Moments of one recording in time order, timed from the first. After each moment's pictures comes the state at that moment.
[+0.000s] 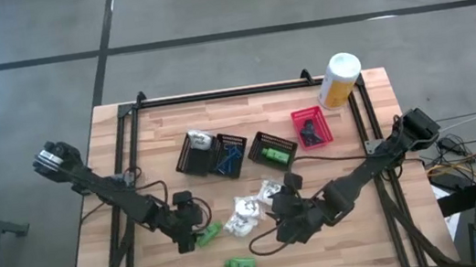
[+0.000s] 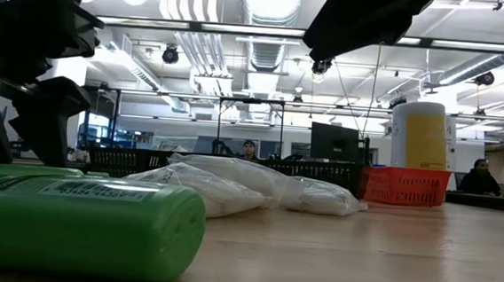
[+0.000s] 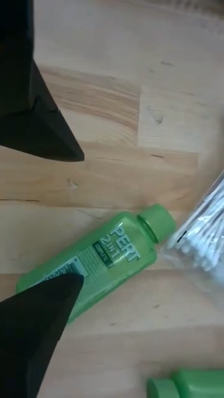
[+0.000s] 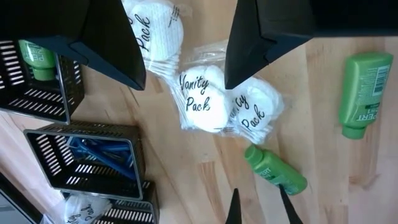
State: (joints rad) left arm -0.60 1.40 0.59 -0.23 -0.25 -0.61; right arm 0.54 1.73 1.24 -0.46 0.65 0.60
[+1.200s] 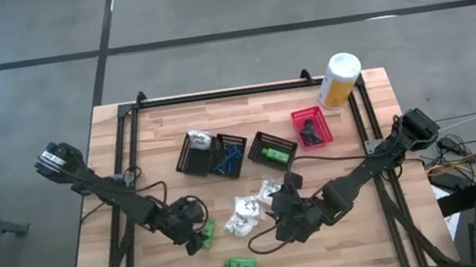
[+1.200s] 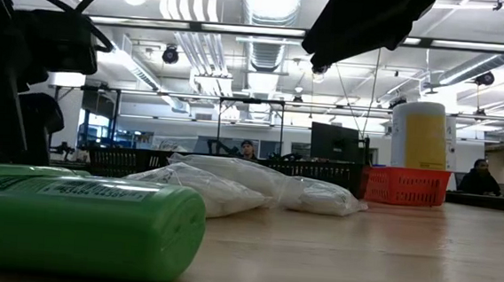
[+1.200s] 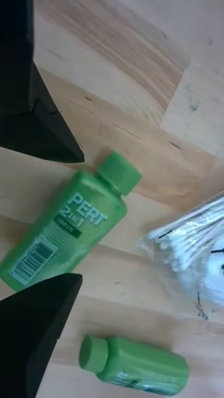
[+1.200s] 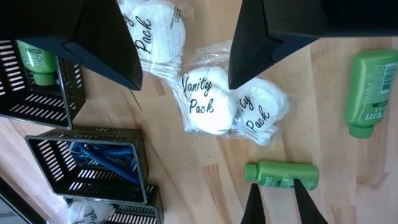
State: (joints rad) left arm -0.61 1.39 0.57 -0.08 -0.23 -1.00; right arm 0.53 1.73 1.23 -0.46 0.66 0.63
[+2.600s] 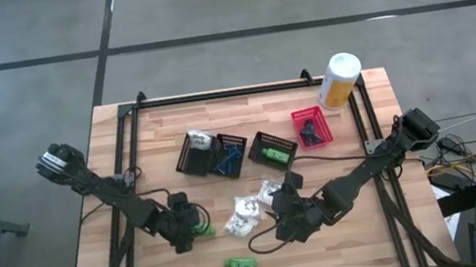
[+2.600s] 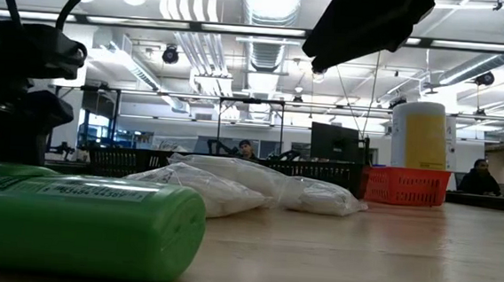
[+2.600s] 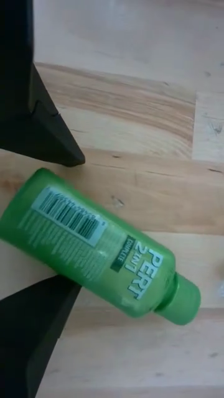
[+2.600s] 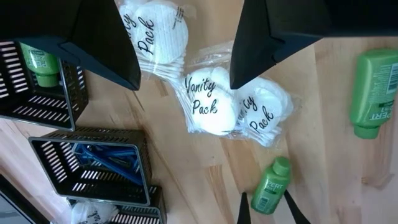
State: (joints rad) left arm -0.63 1.47 0.57 -0.31 -0.27 -0.68; right arm 0.53 1.73 1.23 -0.46 0.67 0.63
